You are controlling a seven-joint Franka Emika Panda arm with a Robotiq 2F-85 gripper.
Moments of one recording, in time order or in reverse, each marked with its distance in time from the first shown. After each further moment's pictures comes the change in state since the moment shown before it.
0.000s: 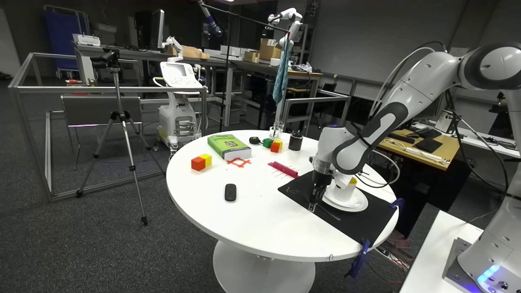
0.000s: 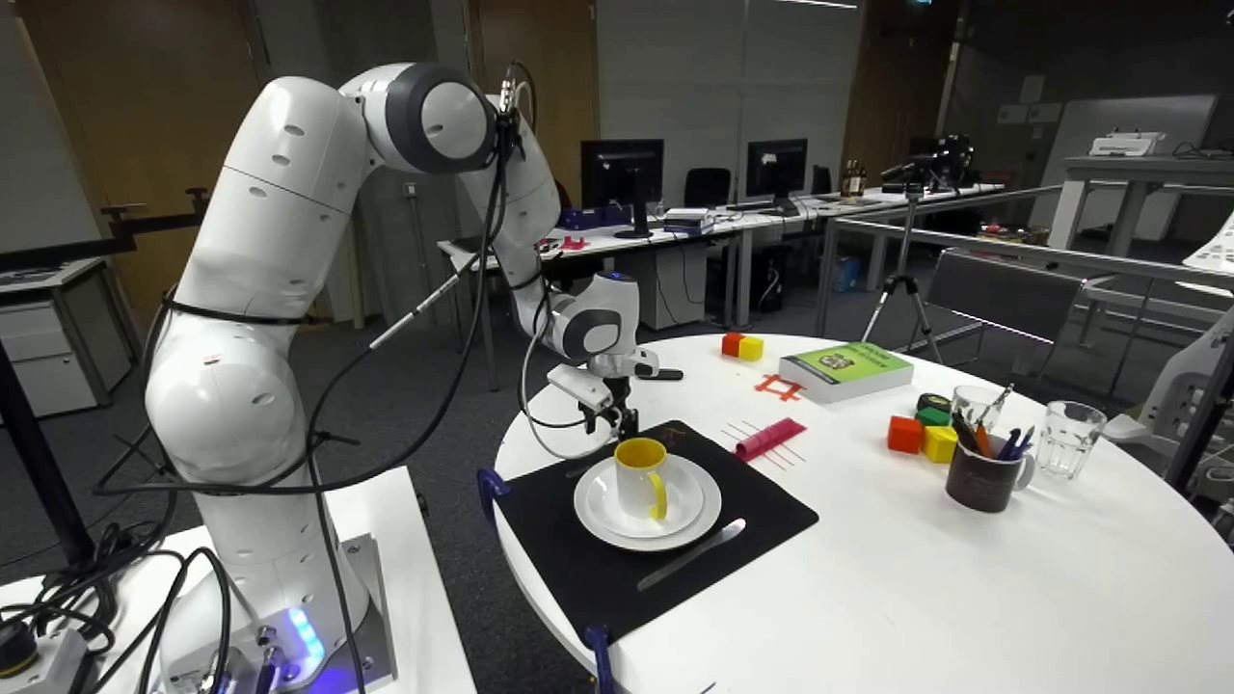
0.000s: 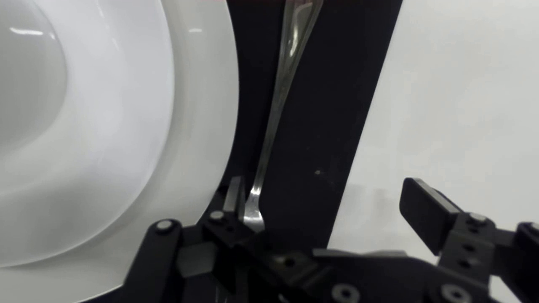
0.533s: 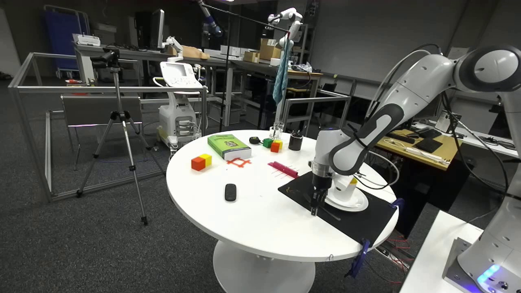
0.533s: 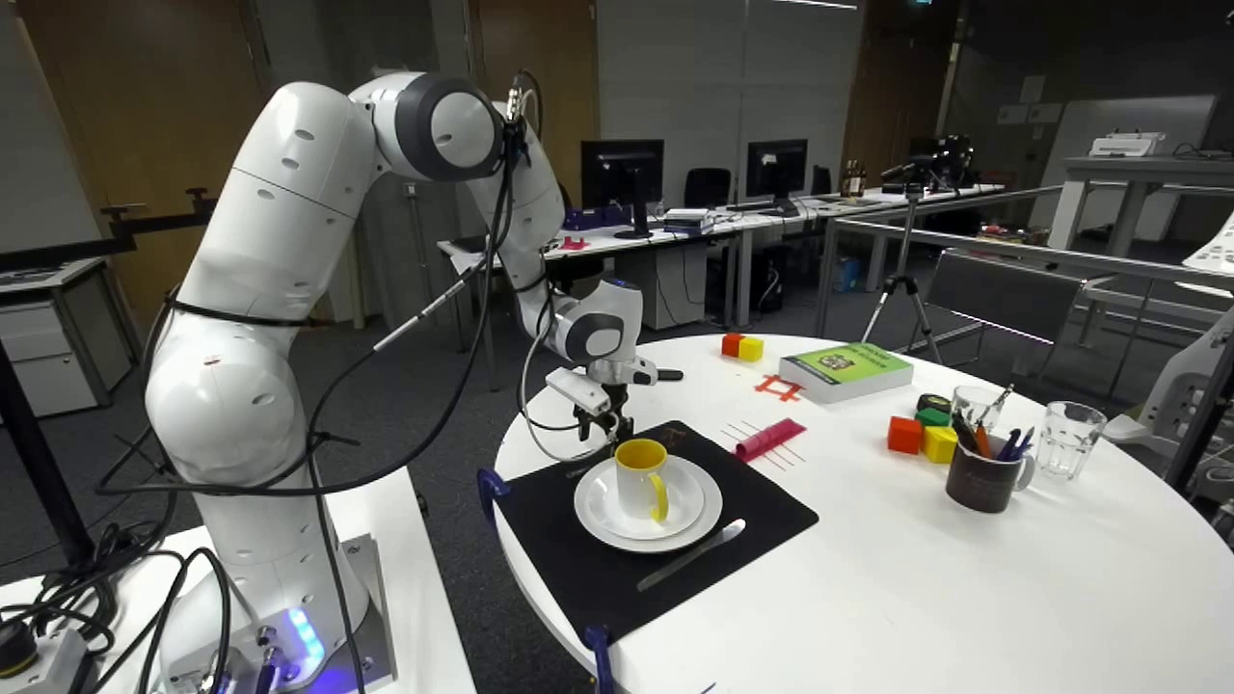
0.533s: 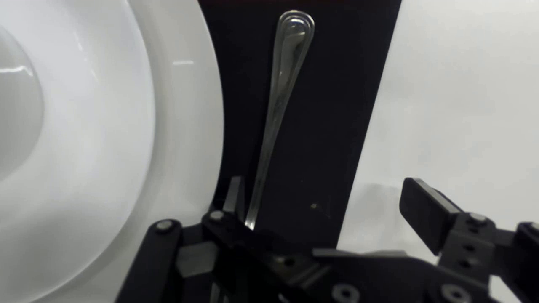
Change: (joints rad) arm 0.000 0.033 0.004 0.033 0.016 -0.083 0.000
